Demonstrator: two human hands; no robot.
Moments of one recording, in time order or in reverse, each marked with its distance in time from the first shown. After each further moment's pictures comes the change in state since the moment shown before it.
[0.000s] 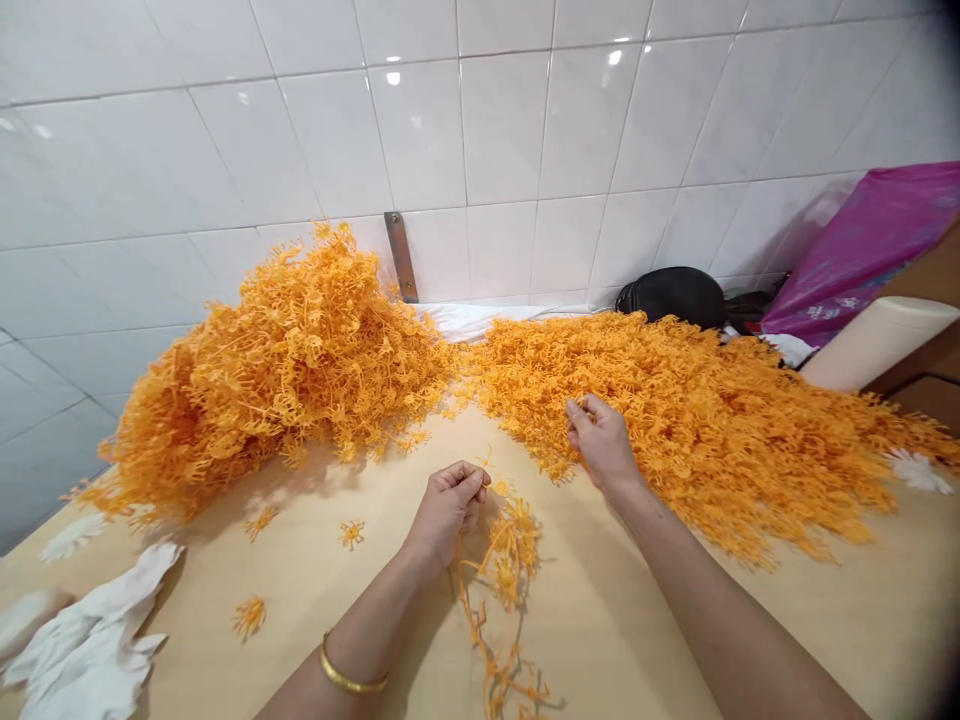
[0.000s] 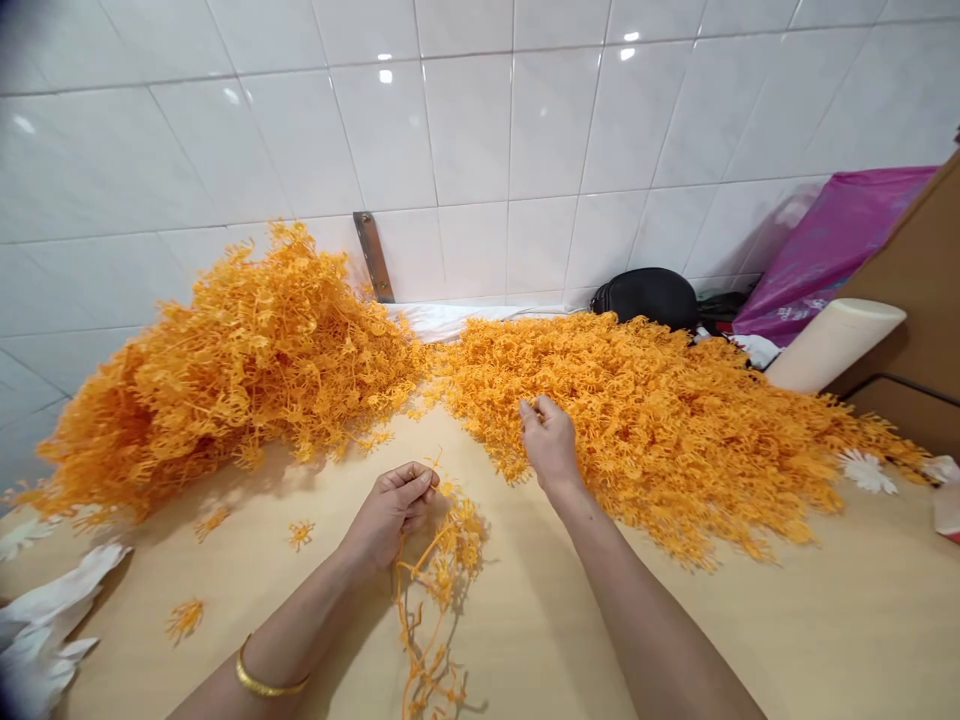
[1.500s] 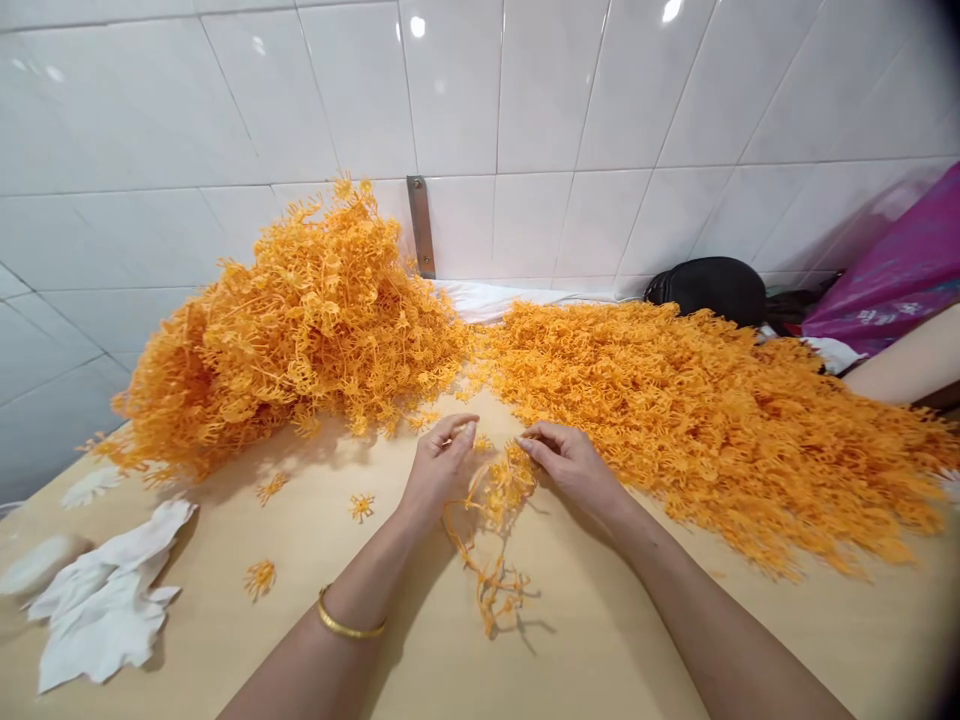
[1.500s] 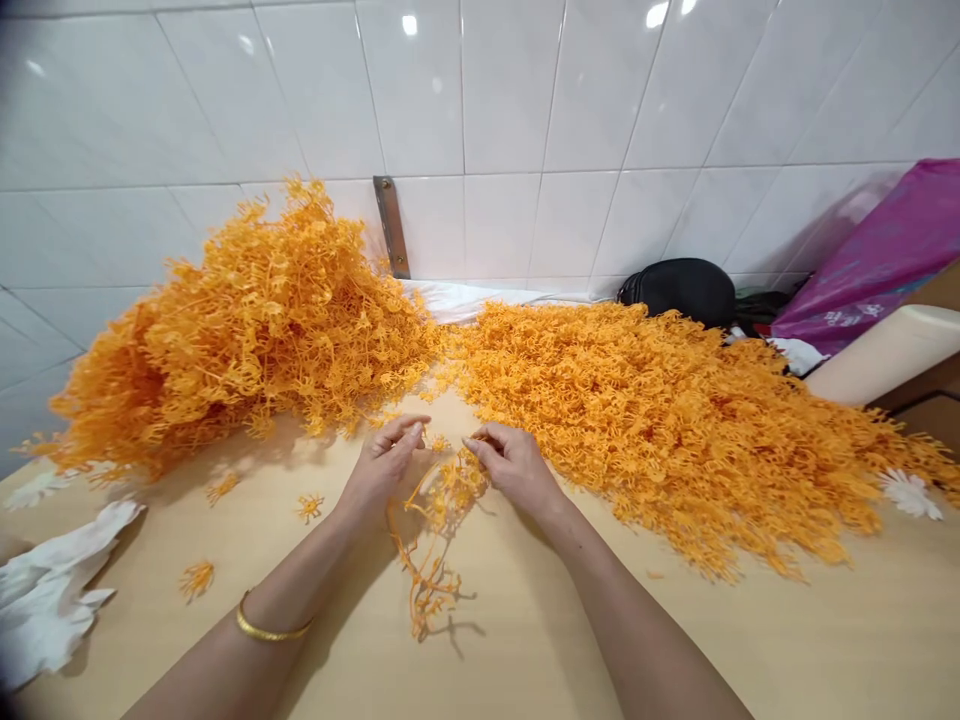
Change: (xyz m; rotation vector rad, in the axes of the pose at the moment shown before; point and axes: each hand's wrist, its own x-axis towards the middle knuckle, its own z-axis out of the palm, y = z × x) left_hand 0.010 0.018 -0.019 0.239 0.167 0.328; right_hand -0.025 -0.006 0.021 -0.228 -0.443 -0.095
